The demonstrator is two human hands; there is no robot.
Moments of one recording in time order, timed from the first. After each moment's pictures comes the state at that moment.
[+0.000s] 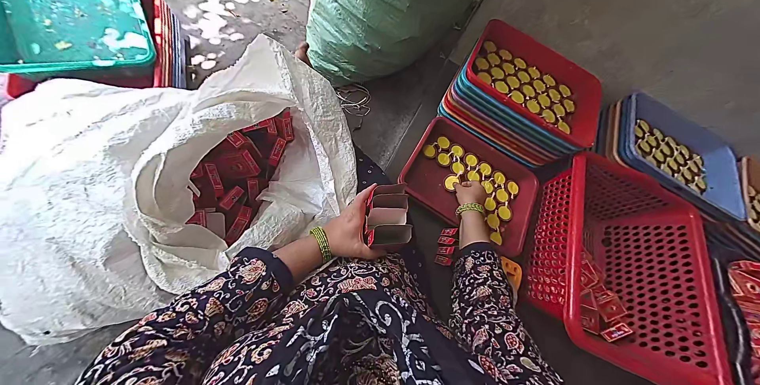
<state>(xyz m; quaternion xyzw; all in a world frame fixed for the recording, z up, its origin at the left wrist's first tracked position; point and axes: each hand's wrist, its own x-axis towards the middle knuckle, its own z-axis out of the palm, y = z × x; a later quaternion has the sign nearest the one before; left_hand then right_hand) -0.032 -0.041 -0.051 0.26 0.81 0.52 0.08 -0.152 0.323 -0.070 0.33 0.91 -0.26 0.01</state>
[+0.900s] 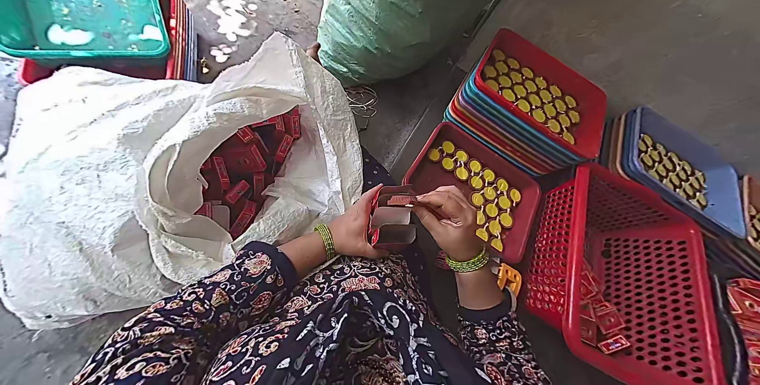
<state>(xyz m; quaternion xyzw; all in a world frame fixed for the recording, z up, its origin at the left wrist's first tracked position) -0.033 -0.041 -0.048 0.27 0.80 0.53 0.07 -0.046 0.195 0.049 -0.31 0.82 -0.43 -0.22</state>
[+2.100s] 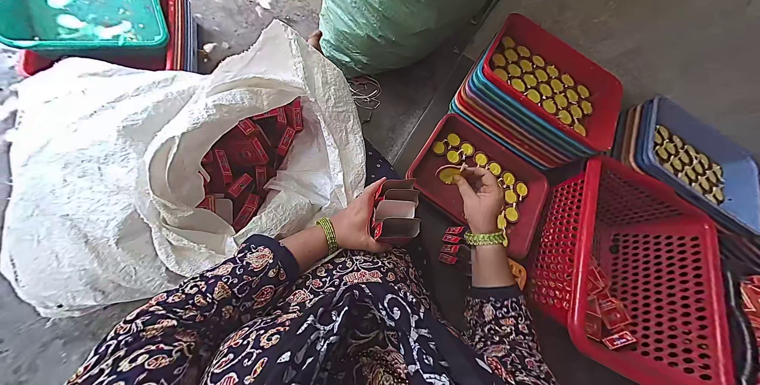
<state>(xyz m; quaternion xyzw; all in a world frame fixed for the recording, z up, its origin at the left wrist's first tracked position) -0.033 -0.041 -0.047 0.26 0.80 0.53 0.08 -0.081 0.256 0.010 -0.06 0.86 -0.47 -0.19</state>
